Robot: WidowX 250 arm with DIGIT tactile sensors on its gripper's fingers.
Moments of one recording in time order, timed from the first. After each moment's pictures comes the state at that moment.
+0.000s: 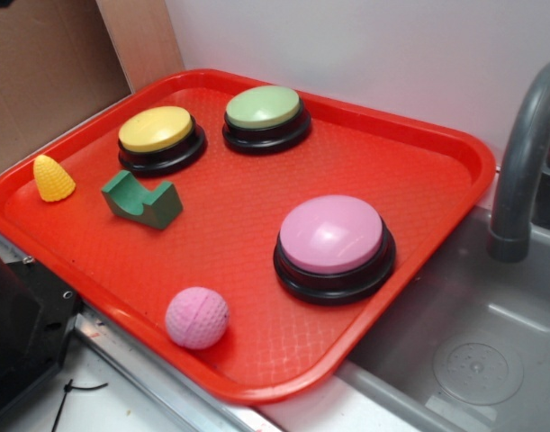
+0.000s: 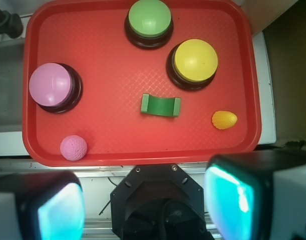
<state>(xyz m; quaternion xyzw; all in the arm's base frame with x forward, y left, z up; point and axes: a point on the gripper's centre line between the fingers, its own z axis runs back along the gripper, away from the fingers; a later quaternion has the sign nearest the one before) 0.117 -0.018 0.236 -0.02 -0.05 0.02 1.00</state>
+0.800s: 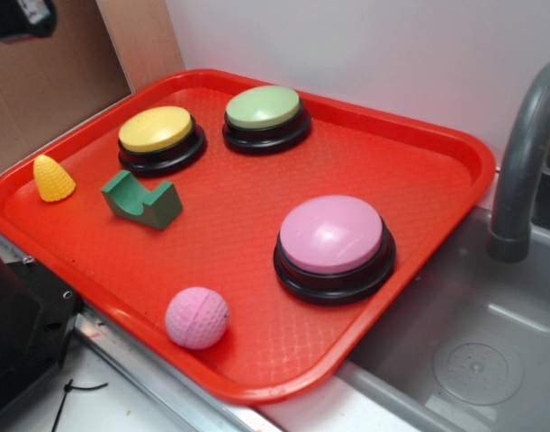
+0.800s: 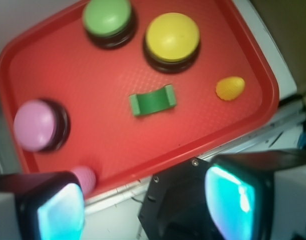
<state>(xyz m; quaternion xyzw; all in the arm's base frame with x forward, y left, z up) 0.124 0.001 0.199 -0.07 -0.06 0.25 0.96</state>
